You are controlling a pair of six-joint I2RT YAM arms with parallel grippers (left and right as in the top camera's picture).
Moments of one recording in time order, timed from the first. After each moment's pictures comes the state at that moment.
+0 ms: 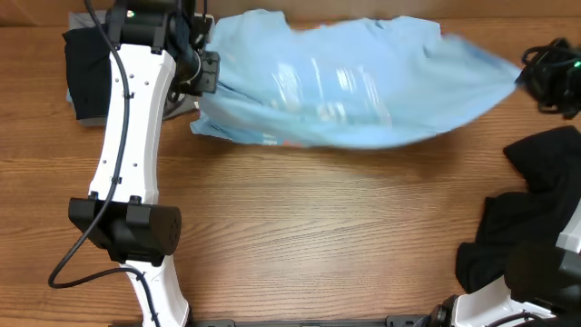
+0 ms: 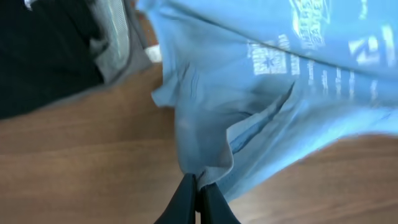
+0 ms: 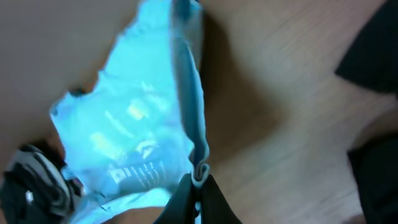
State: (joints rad) left arm -0.14 2.06 2.32 -1.55 -0.01 -0.02; right arm -0.37 1.77 2.11 -1.46 -0.31 0.43
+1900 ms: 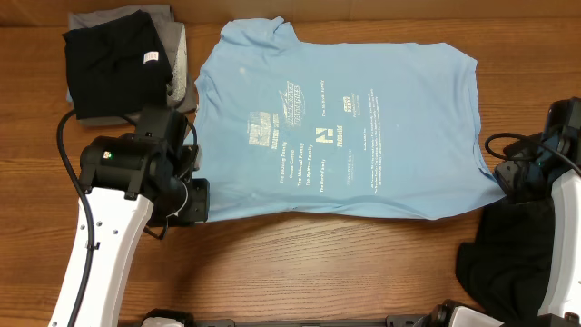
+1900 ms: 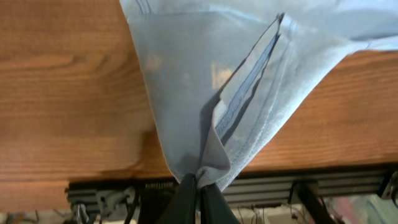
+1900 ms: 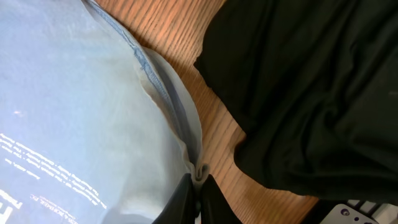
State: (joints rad) left arm -0.17 1.32 1.37 -1.58 0.08 -0.19; right arm -0.37 1.38 1.30 -1.31 0.09 0.68
